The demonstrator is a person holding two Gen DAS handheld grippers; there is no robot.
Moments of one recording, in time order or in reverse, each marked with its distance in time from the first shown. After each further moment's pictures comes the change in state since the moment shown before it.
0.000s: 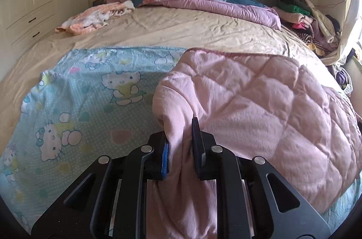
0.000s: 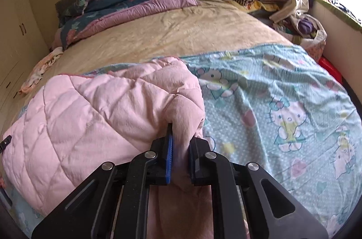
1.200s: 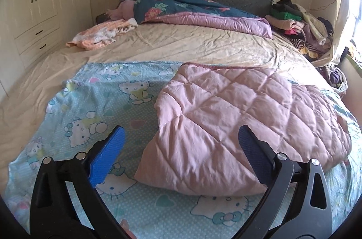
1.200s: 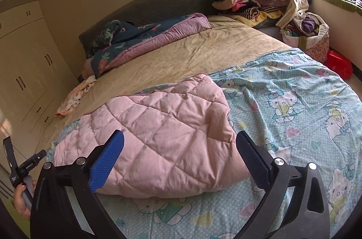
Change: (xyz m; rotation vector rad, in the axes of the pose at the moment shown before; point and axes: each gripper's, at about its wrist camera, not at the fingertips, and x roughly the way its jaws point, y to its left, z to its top) left arm -0.109 -0.011 -0.019 0.033 -0.086 0.012; right arm -0.162 0.020 -0.046 0.094 -0.178 0.201
